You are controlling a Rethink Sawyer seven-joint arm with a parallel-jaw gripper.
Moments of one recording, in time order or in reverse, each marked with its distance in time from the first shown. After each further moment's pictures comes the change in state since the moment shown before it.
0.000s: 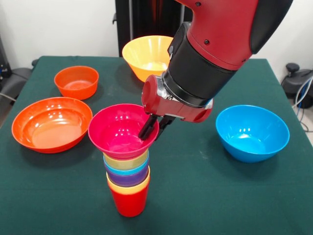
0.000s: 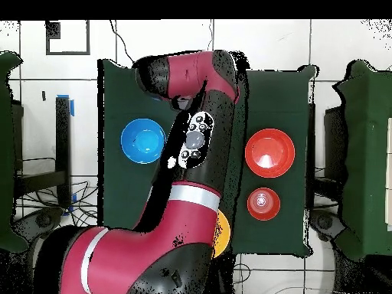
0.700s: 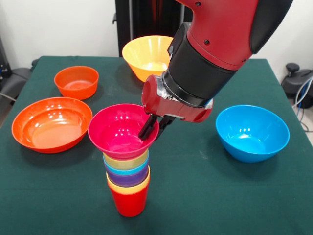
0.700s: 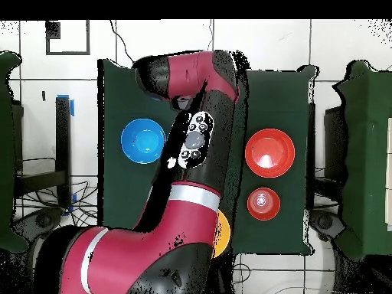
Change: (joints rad) arm 0.000 0.000 0.000 0.000 0.000 0.000 0.000
